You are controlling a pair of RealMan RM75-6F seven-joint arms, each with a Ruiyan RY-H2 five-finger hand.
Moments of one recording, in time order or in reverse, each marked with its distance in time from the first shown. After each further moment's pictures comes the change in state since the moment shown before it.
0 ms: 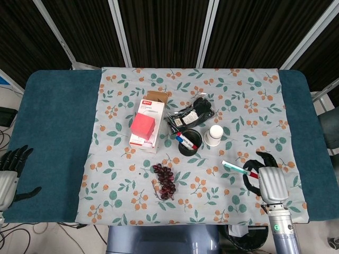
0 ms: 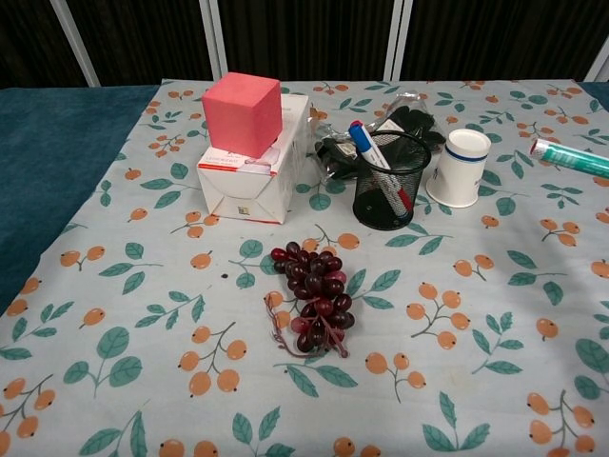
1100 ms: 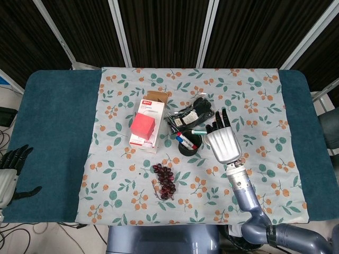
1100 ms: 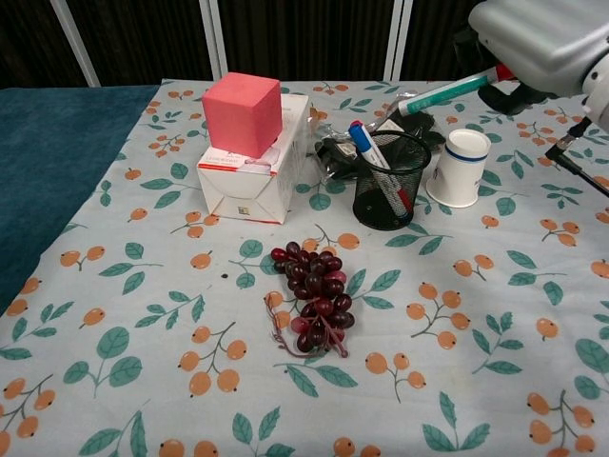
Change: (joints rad) left arm -0.017 0.030 -0.004 -0.022 -0.035 -0.053 -0.055; right arm 0.409 -0.210 0.196 0.254 0.056 -0.185 -0.791
